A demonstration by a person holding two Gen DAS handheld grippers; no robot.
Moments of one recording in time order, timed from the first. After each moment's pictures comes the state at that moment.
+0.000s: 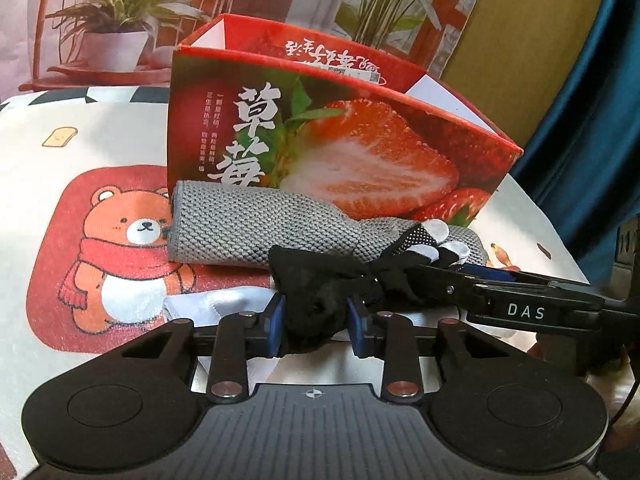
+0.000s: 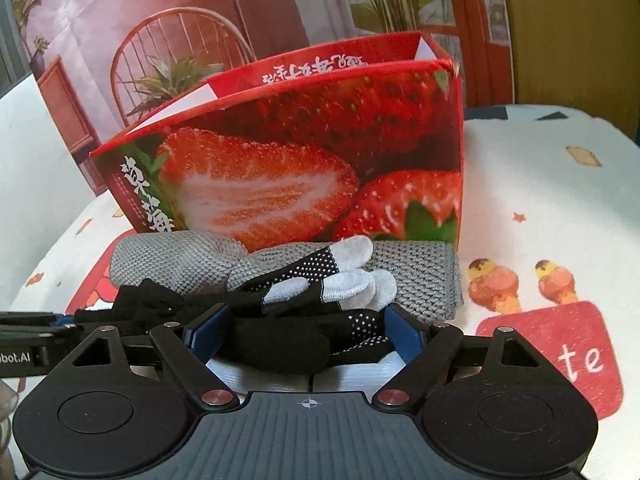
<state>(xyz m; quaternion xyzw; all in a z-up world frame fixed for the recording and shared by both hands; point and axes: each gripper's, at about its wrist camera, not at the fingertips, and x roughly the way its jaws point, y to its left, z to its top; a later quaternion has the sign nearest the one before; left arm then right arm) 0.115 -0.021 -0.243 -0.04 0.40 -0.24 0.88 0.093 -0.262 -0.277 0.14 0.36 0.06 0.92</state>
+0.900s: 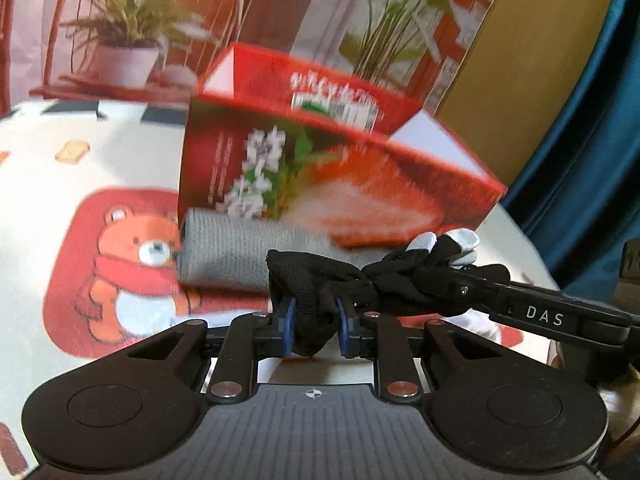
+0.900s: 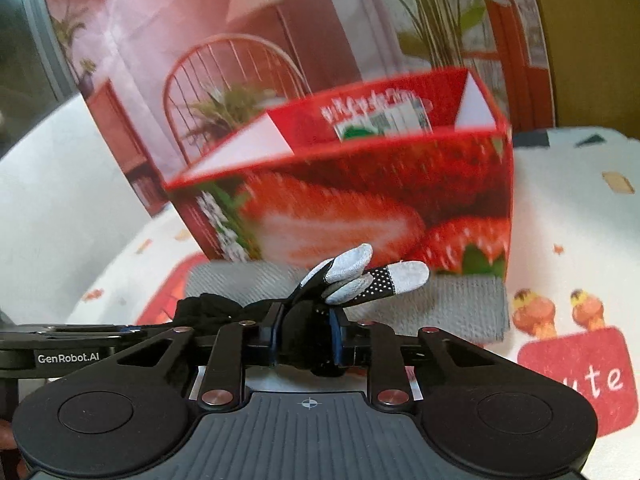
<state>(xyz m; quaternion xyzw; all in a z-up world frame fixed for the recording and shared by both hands) 0.104 -0.007 -0.212 -0.07 0.37 -0.24 0.90 0.077 -0.253 -0.236 0.17 0.31 0.13 0.93</state>
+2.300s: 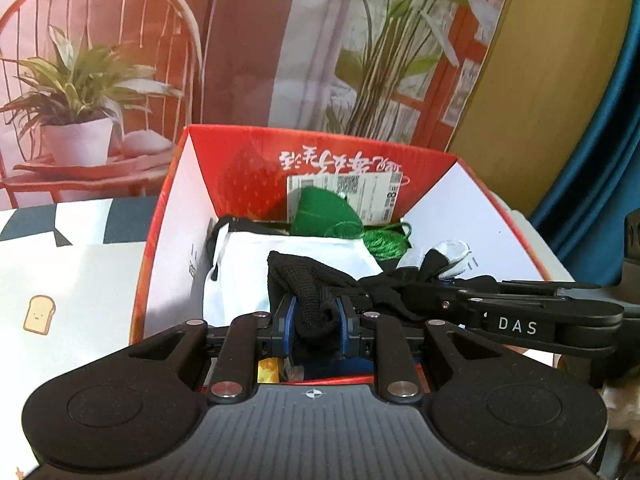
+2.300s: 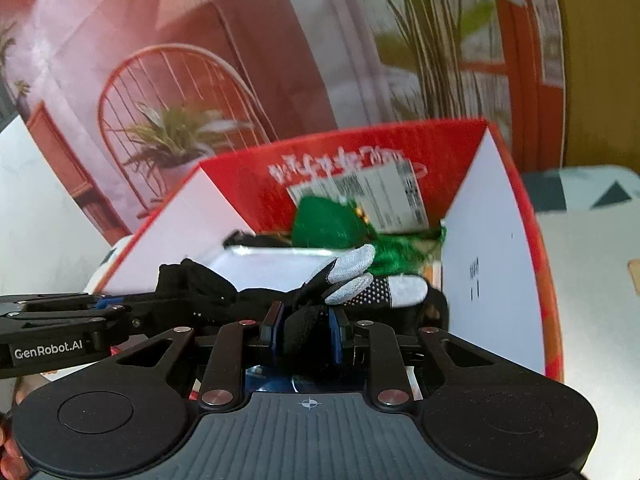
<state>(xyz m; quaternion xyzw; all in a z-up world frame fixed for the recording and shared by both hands) 0.260 -0.059 -0.166 0.01 0.39 -0.24 0.89 0.240 -0.279 -0.207 0.17 0.37 0.09 0.91</state>
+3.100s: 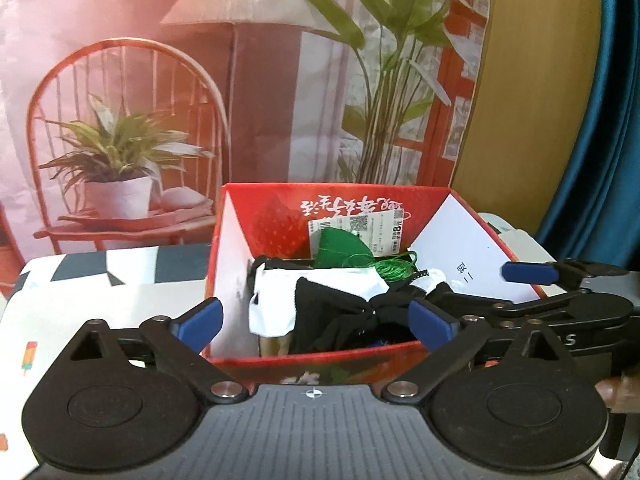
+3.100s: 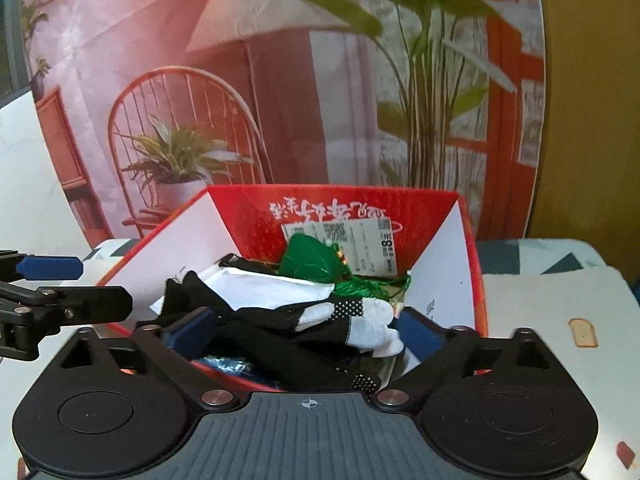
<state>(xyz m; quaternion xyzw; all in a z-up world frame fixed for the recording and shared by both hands) 0.202 -0.038 -0.125 0.04 0.31 -0.21 0.93 0.191 -0.267 -0.170 0.08 0.30 0.05 0.95</state>
